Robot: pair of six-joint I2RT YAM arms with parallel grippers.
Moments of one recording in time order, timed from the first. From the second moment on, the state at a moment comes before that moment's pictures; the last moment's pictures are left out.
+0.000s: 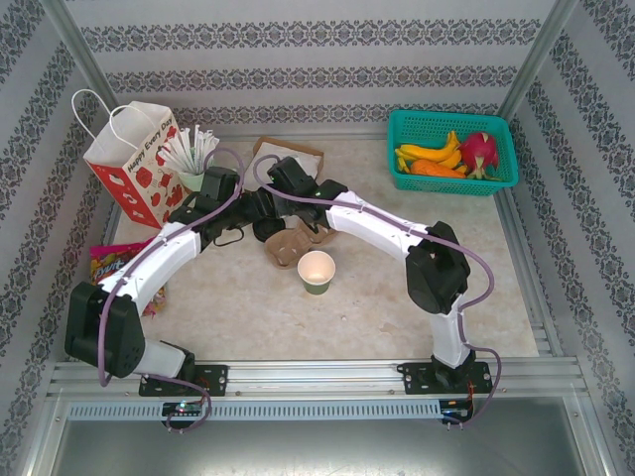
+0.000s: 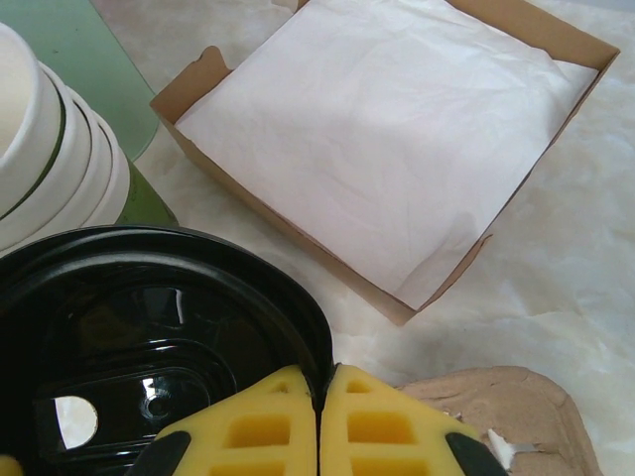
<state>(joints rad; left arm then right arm) -0.31 1.41 1.05 -0.38 0.15 -0.69 0.81 2.01 1.74 -0.55 0.26 0.41</state>
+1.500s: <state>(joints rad) -0.35 1.58 1.10 0.67 0.09 0.06 0.60 1.60 1.27 0.51 -0.37 1.89</state>
